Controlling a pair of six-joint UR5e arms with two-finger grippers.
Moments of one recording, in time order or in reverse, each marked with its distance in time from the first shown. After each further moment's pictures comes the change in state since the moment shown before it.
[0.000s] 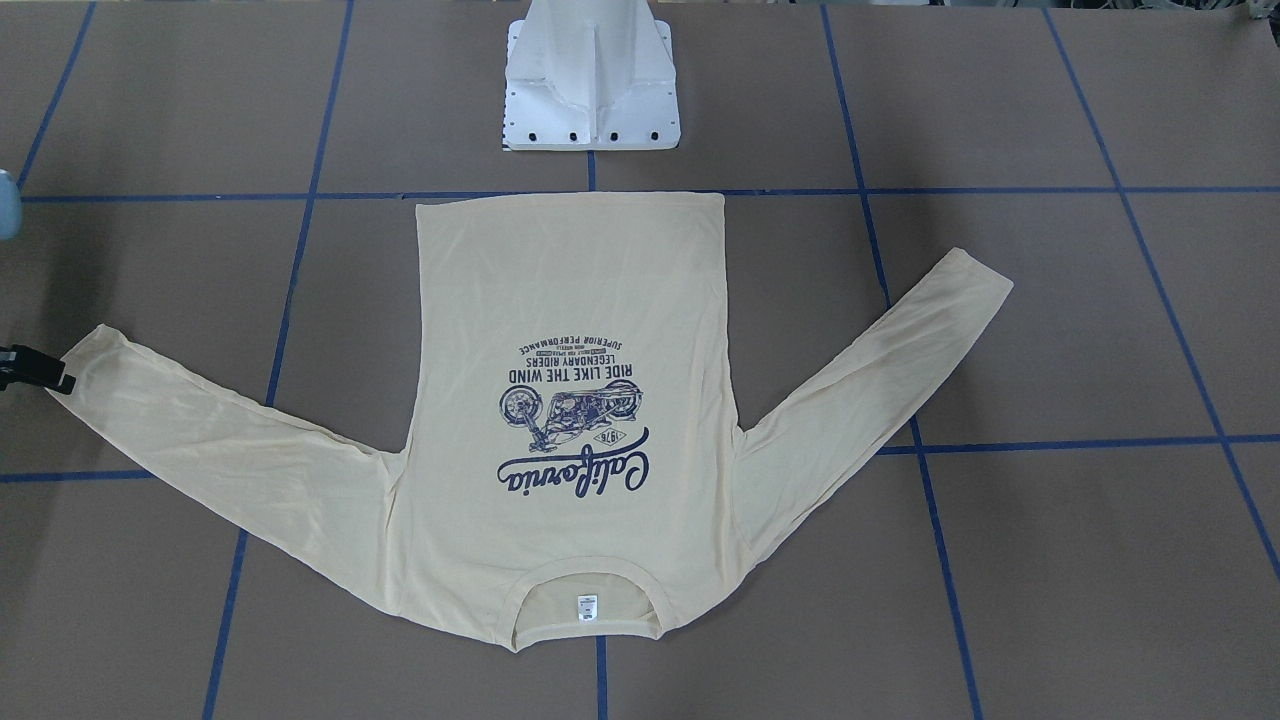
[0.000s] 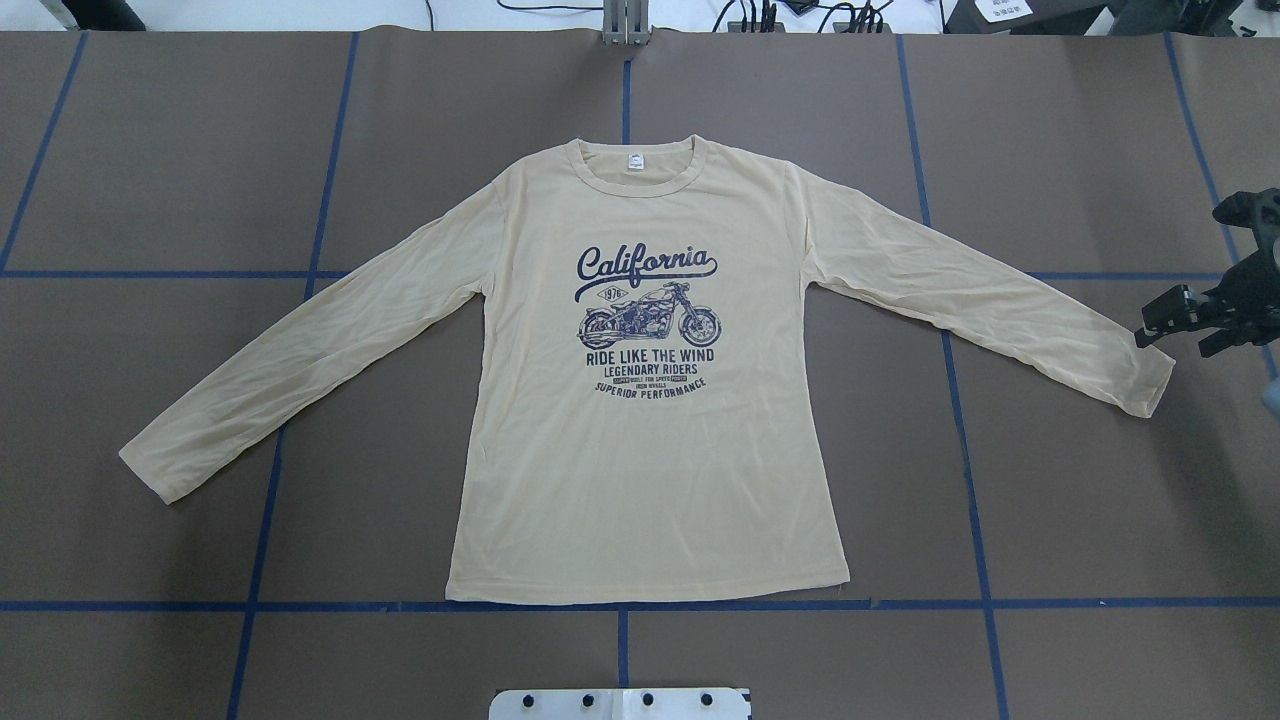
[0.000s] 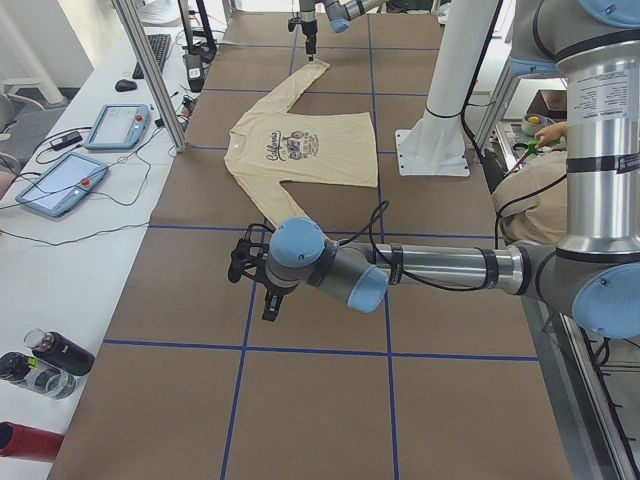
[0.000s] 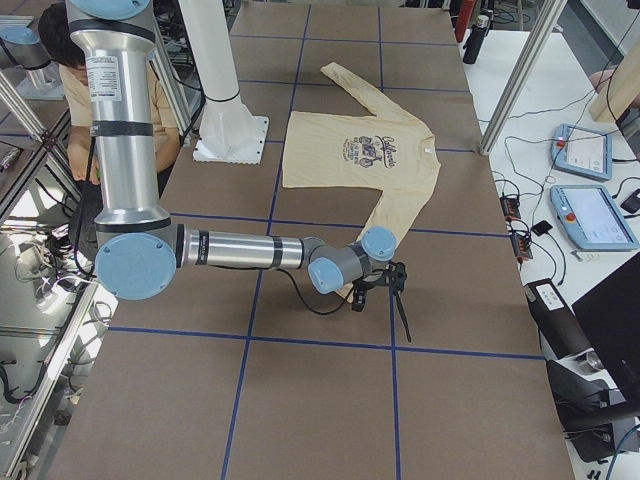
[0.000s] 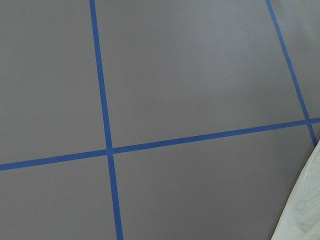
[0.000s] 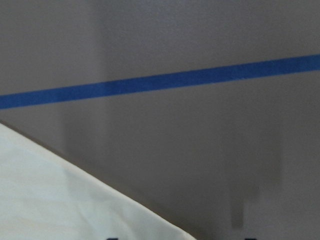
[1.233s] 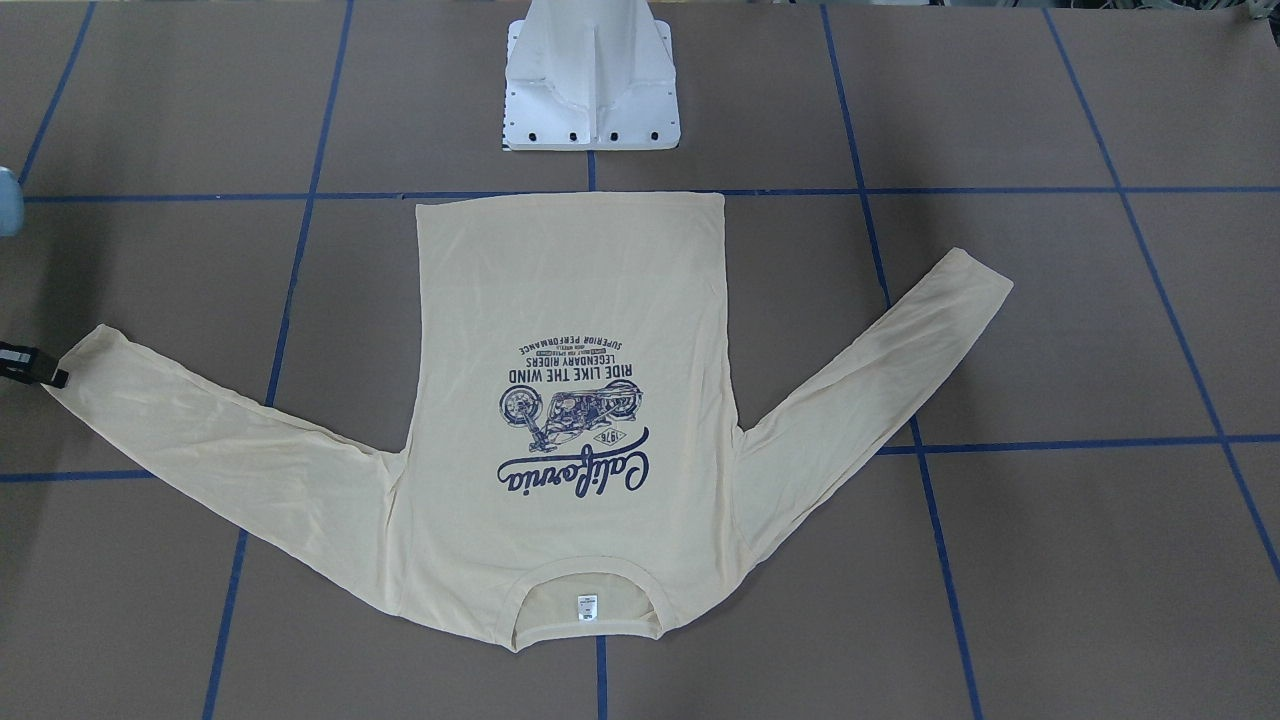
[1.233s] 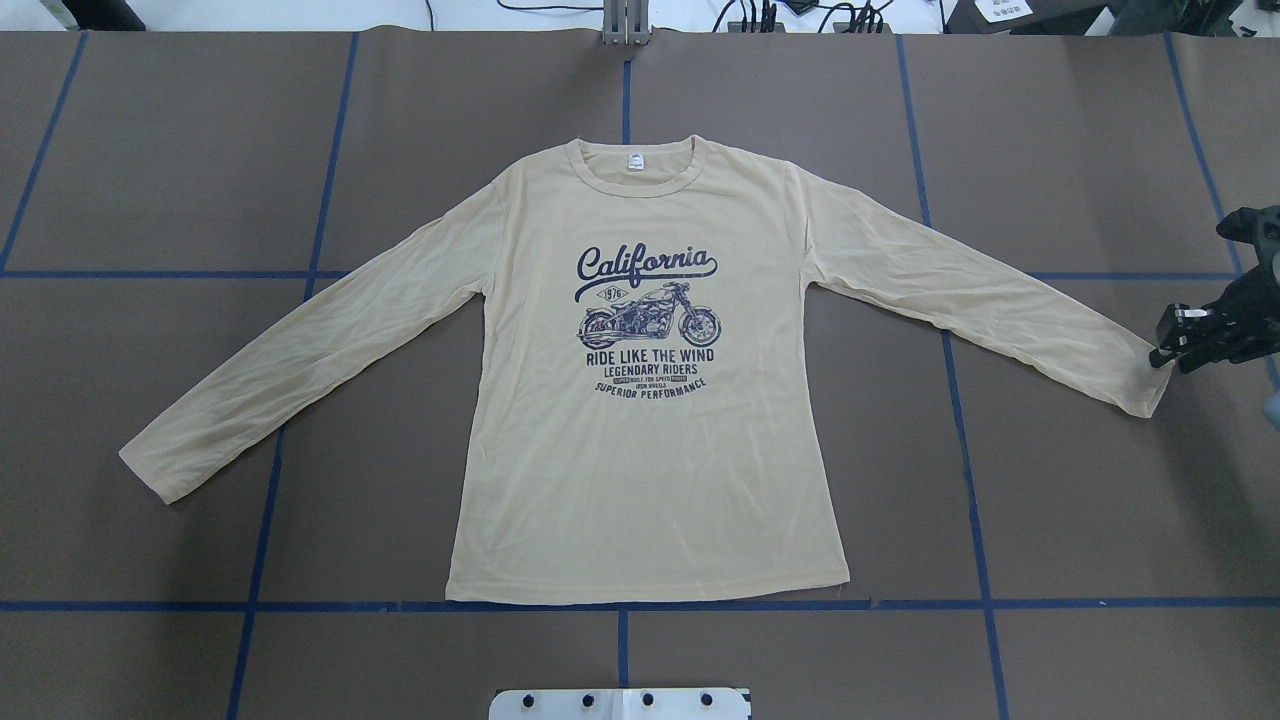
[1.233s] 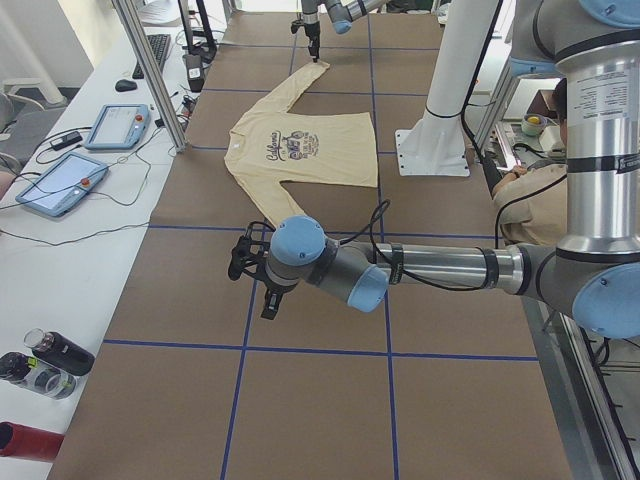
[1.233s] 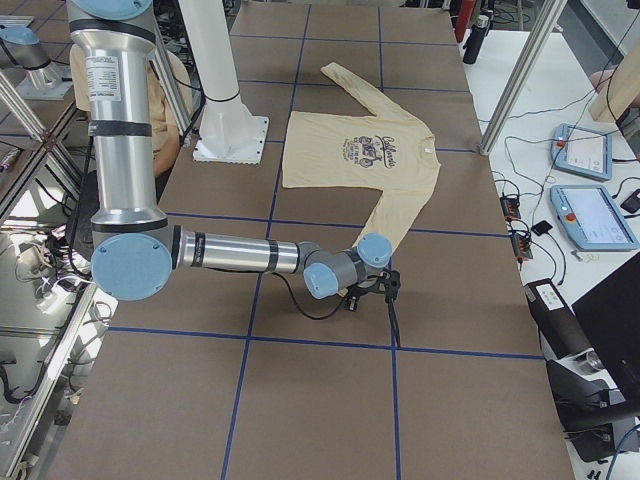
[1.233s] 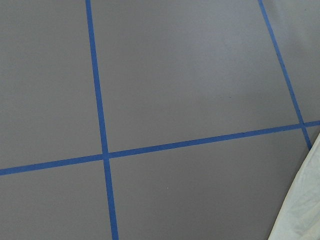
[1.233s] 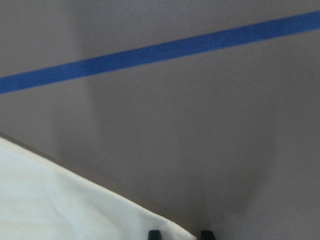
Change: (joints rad) left arm 0.001 0.001 -0.001 -0.013 0.001 0.005; right arm -0.014 -0.010 -0.009 0.001 0.005 0.064
